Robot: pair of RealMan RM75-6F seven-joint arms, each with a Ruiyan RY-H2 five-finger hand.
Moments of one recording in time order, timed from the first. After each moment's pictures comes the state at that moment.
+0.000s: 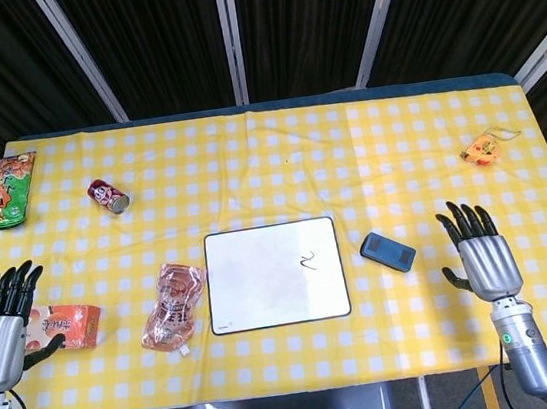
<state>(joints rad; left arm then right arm) -0.11 -1.18 -0.05 -1.65 1.56 1.53 0.17 0.25 -1.36 0.16 -1.60 -1.35 1.28 -0.35</state>
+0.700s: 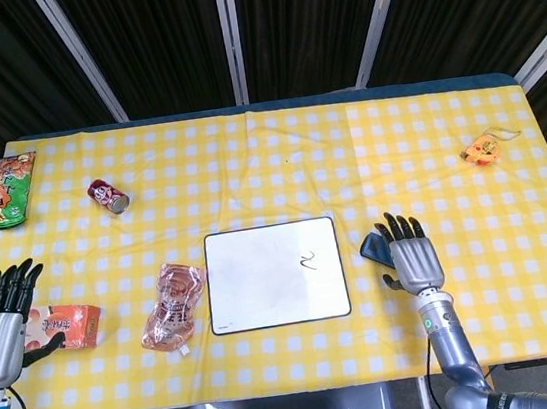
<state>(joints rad) -0.12 -1.17 -0.05 -1.65 1.55 1.51 0.13 0.43 -1.60 0.22 -1.62 -0.97 1.19 -0.68</state>
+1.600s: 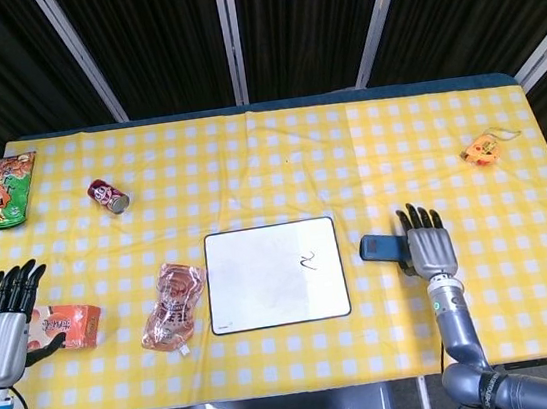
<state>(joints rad) -0.12 -1.19 -0.05 -1.64 1.54 1.50 0.15 0.48 -1.65 0.23 -1.39 -0.88 1.15 -0.59</state>
